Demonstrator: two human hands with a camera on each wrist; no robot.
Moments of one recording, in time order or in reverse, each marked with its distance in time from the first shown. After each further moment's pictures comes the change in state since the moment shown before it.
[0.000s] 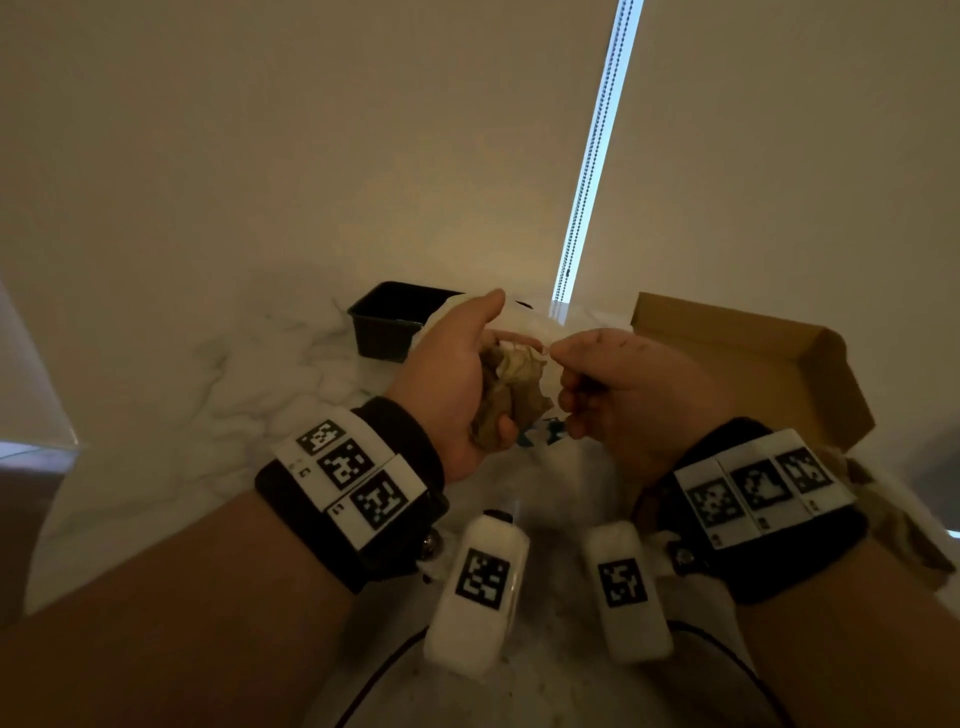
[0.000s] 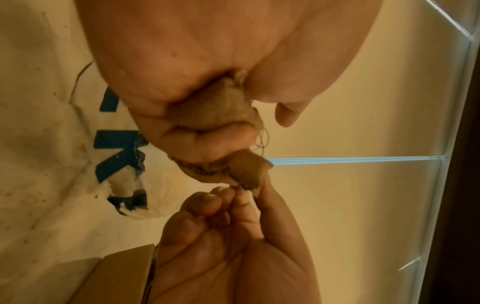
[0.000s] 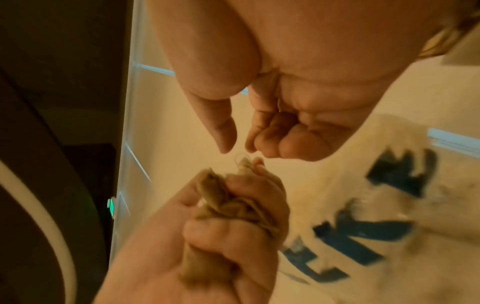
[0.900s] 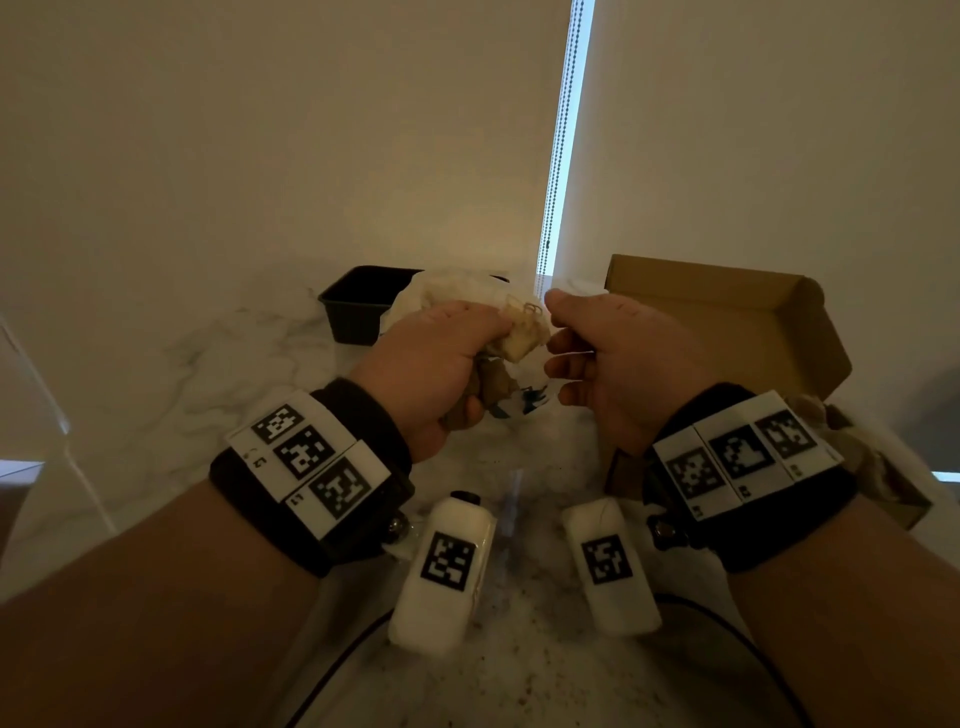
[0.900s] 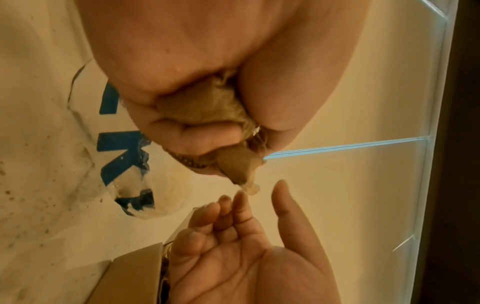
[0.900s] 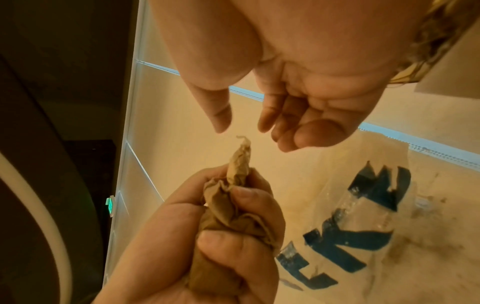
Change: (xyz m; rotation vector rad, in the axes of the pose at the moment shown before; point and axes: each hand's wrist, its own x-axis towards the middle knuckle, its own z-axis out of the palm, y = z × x) left_hand 0.005 -0.009 0.004 0.302 0.046 0.162; right_hand -0.001 0.008 -0.012 0.018 0.128 0.018
